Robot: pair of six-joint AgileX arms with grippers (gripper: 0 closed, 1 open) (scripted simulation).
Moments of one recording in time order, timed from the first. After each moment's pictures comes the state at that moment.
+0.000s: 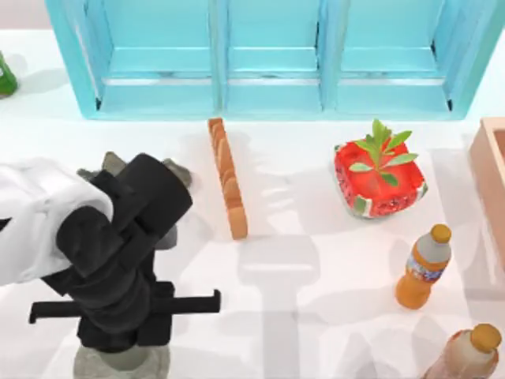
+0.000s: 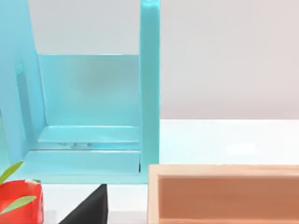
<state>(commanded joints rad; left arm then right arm) -0.67 1.46 0.80 -0.81 0.04 -0.65 0.00 0.00 0.00 0.00 0.00 0.00</state>
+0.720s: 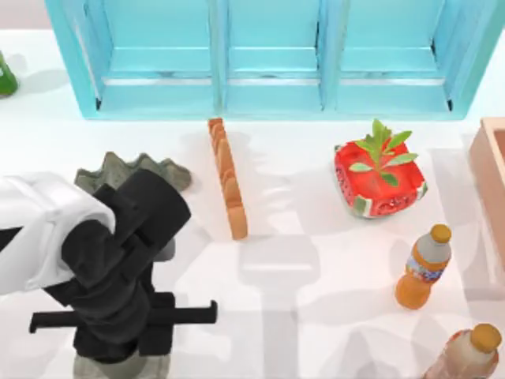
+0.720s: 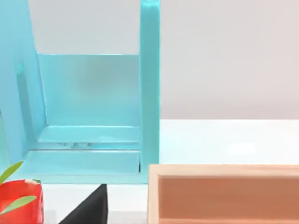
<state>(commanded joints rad) -0.66 1.49 0.75 -0.76 0.04 -0.64 0.00 0.00 0.00 0.00 0.00 0.00</state>
